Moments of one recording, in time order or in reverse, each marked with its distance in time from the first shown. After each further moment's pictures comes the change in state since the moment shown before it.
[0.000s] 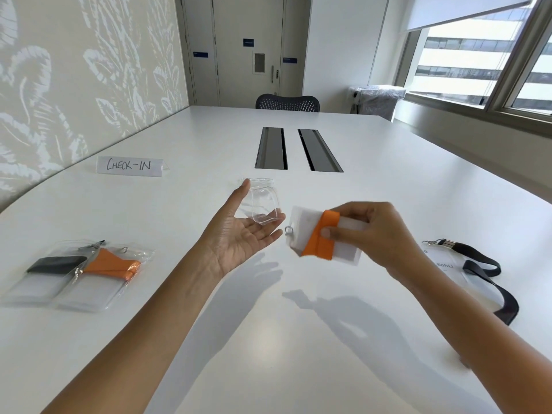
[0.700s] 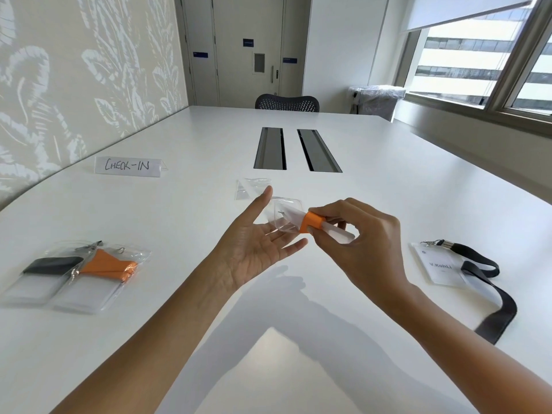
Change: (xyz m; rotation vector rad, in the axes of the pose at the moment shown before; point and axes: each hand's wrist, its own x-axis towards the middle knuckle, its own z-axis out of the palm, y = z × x) left_hand -0.004 -0.024 0.019 0.000 -0.079 -0.062; right_hand -0.025 -0.014 0.027 -0.225 0.328 -0.616
